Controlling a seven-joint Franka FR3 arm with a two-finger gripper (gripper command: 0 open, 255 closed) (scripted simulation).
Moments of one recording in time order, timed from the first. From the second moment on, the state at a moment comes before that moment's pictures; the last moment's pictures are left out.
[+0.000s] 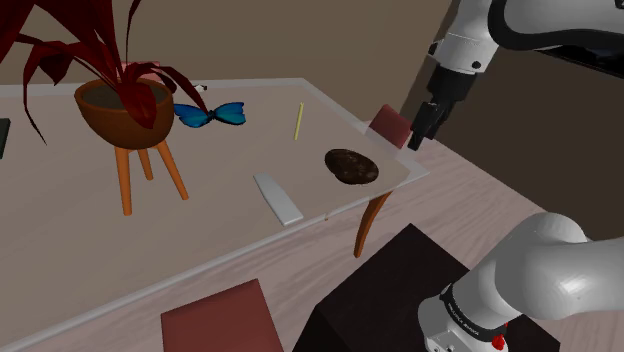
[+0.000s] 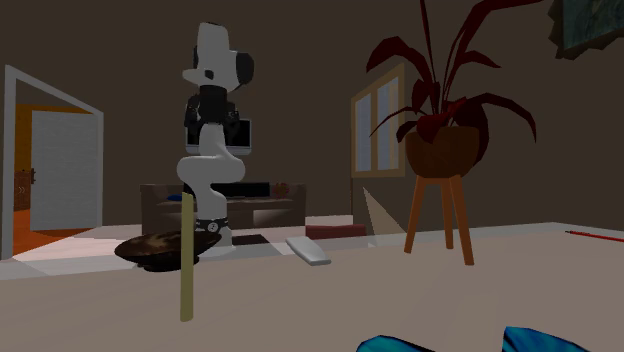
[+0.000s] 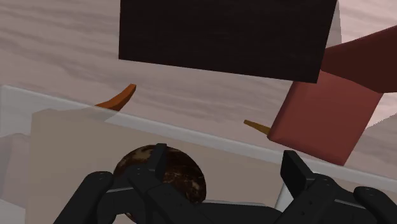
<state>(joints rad) -0.02 -0.77 -0.01 -2.42 0.00 1.59 -0.10</state>
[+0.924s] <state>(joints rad) 0.02 -0.47 0.16 -2.45 0.08 1.95 0.13</state>
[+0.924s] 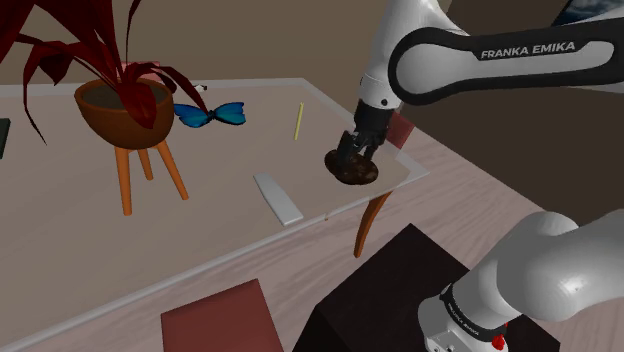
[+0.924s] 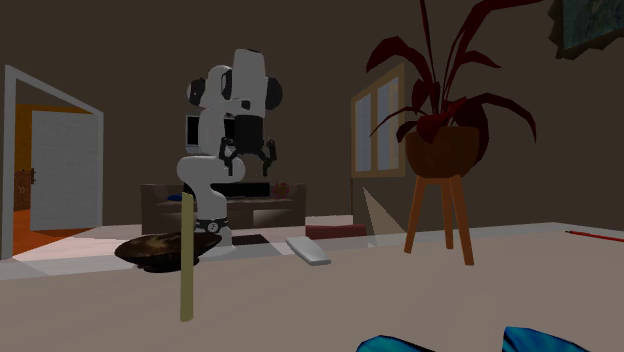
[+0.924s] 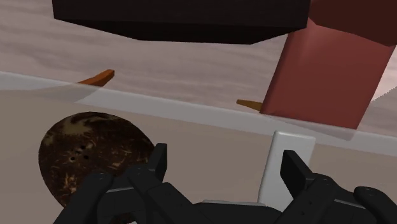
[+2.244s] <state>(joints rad) 0.07 0.22 0.29 -2.12 -0.09 2.32 0.53</state>
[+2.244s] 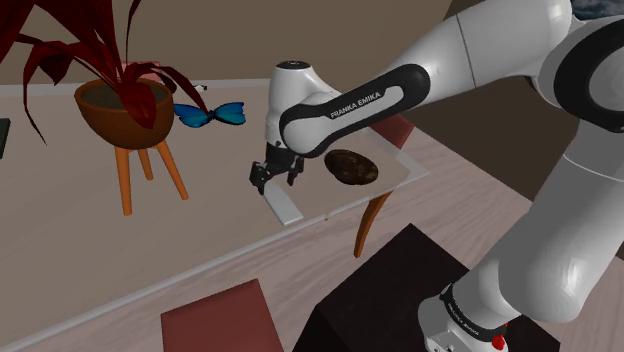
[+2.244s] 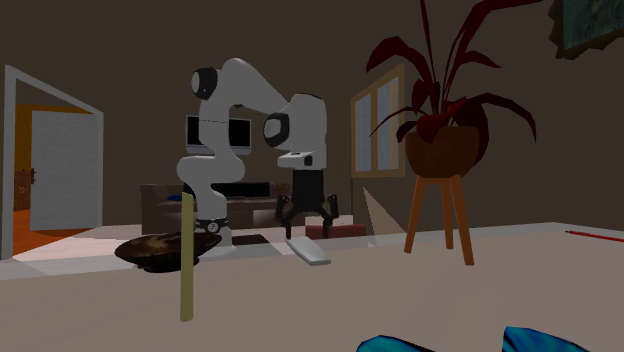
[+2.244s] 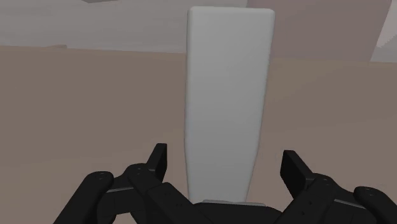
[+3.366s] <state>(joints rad) 0.08 0.27 0.28 -2.13 -0.11 2.38 0.55</state>
